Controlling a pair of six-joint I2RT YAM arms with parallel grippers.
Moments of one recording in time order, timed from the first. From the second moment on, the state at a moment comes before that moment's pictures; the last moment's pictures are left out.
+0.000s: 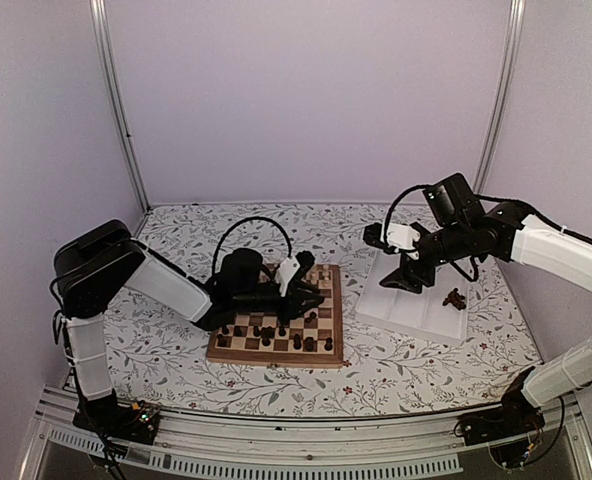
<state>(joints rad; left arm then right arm) -0.84 1.97 0.87 0.77 0.37 0.03 0.65 1.34 1.13 -0.62 -0.22 -0.72</state>
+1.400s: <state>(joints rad) -0.78 1.15 0.86 0.20 0.01 -0.14 0.82 2.04 1.58 -0.71 -0.32 -1.05</state>
